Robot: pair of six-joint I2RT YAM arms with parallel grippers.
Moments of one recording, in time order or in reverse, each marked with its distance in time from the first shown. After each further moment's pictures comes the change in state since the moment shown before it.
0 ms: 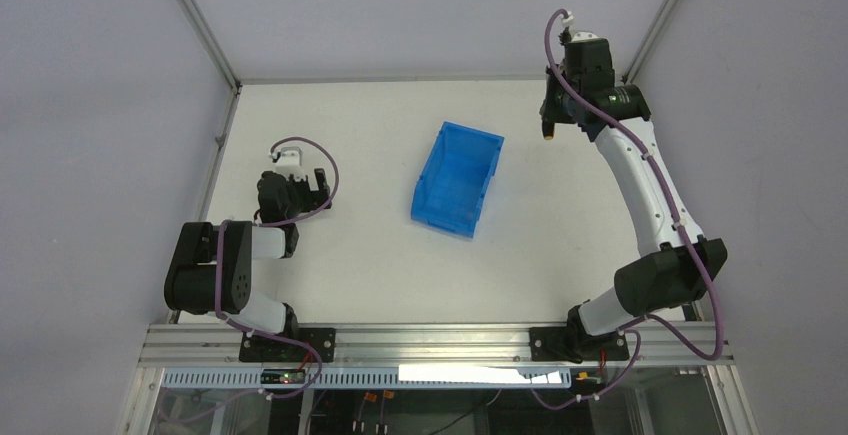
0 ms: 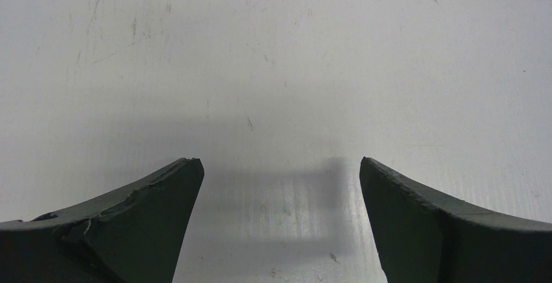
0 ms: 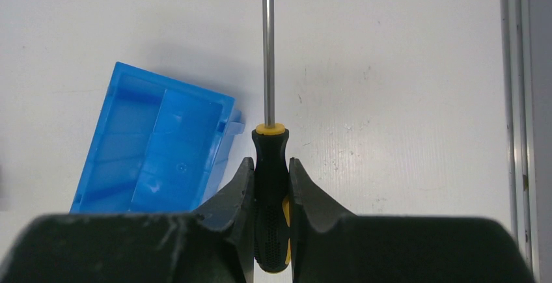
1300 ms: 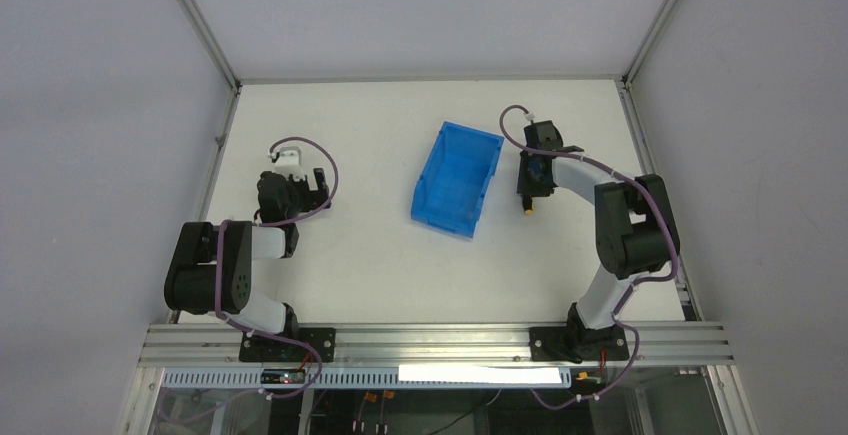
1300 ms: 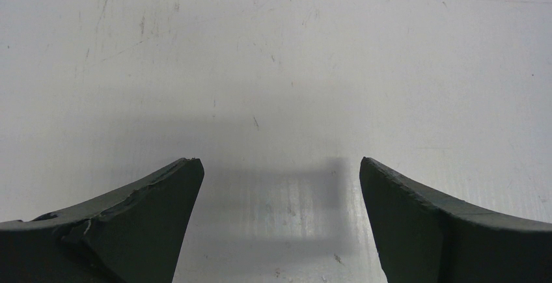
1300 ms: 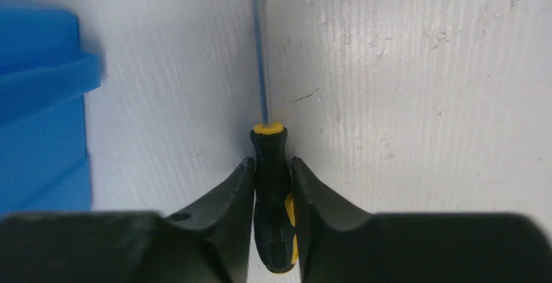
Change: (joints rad) left arm 0.000 0.000 0.000 0.000 -0.018 0.000; right arm 0.000 0.233 -0.633 0.459 -0.023 0.106
